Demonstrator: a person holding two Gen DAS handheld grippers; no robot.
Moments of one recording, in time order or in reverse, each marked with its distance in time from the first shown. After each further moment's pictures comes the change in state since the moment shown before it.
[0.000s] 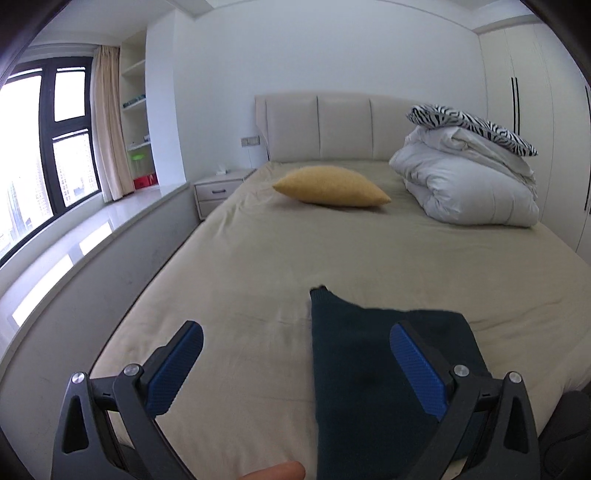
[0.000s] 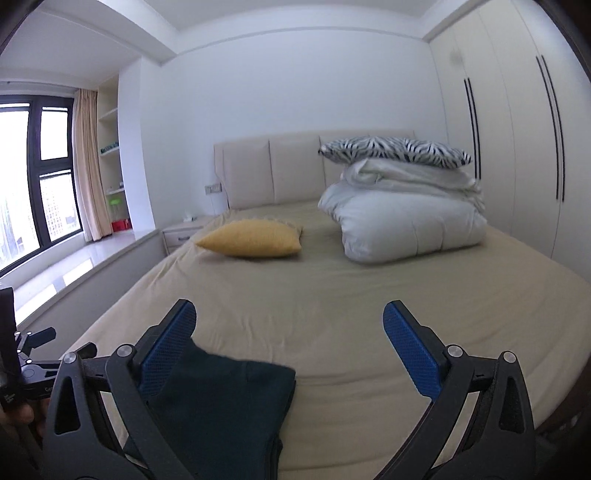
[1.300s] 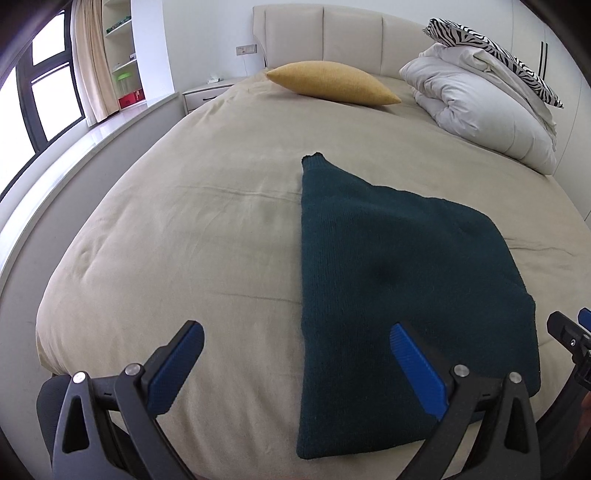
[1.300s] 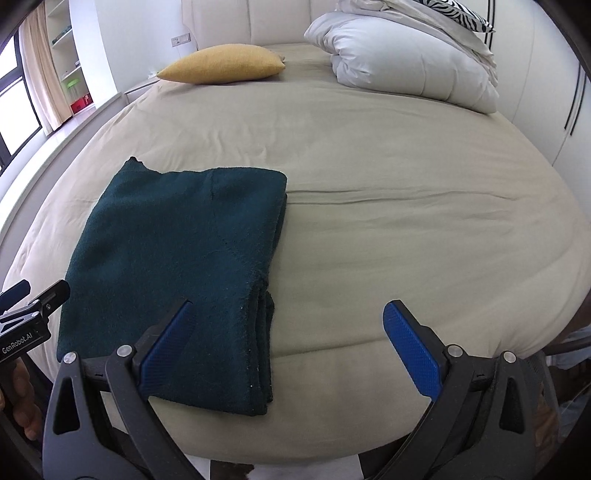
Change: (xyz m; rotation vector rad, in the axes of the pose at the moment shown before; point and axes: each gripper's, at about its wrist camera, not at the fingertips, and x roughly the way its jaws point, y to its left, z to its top) left arm 0.070 -0.005 -0.072 -0.050 0.332 -0.013; right arm 0.115 0.014 -0.140 -0.020 0.574 -0.113
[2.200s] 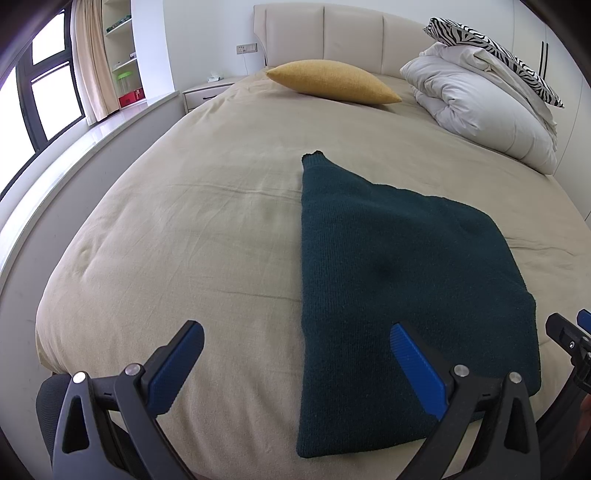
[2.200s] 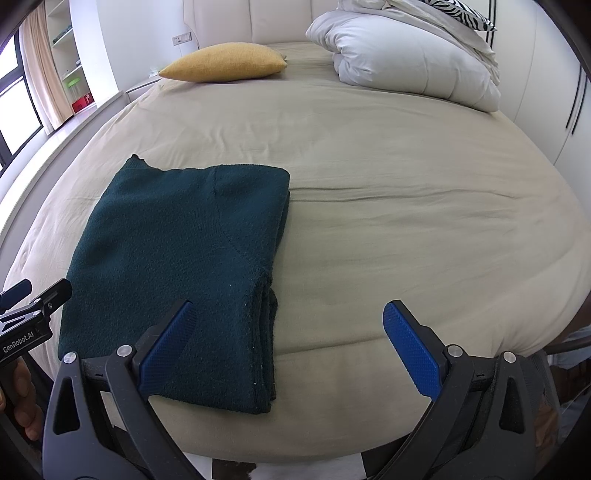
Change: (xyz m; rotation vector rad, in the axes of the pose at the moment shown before) left arm -0.001 0.000 -0.001 0.000 0.002 0.000; right arm -0.001 0.002 -0.001 -0.001 0.004 0.003
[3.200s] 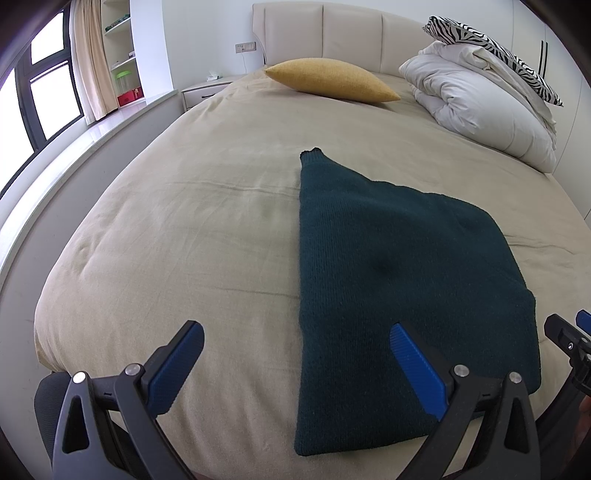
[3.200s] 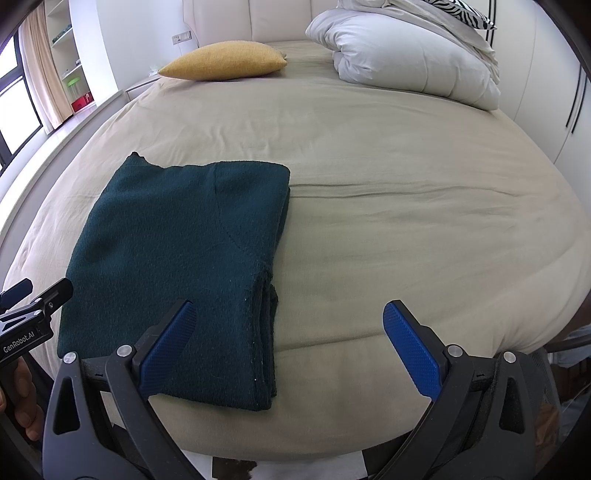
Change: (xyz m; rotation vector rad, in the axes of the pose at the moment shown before) left arm 0.000 0.000 -0.001 -0.001 0.002 -0.001; right arm 0.000 0.001 -0.003 -0.001 0.003 0.002
